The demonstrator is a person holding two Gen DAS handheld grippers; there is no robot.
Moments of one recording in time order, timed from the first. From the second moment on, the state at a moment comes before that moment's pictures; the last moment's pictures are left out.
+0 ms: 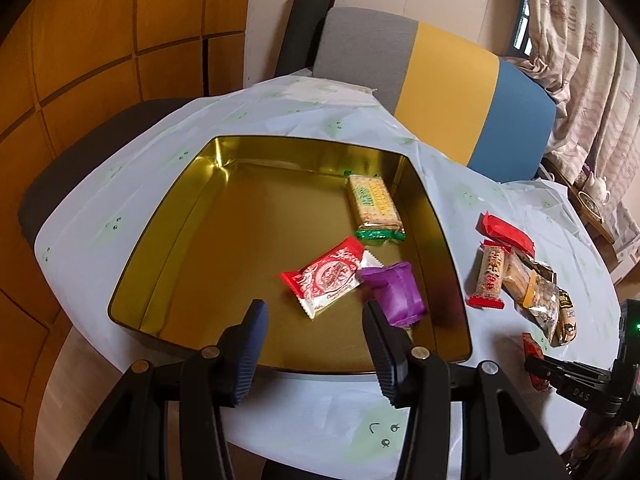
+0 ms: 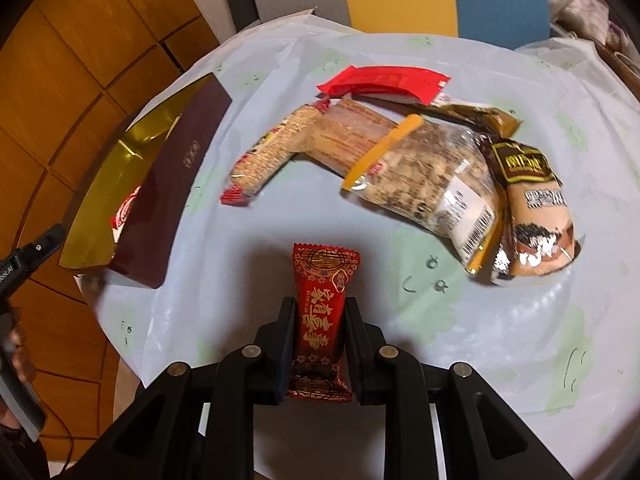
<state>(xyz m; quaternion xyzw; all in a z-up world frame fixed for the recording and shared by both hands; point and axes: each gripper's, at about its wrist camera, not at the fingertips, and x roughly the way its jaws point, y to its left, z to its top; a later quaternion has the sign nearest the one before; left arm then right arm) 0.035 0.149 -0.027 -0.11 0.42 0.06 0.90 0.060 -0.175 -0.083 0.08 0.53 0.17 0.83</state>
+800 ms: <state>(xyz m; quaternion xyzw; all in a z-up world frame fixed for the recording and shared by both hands) 0.028 0.169 -0.029 -0.11 0.42 0.09 0.90 0.124 0.012 -0.007 -0.04 0.46 0.32 0.83</state>
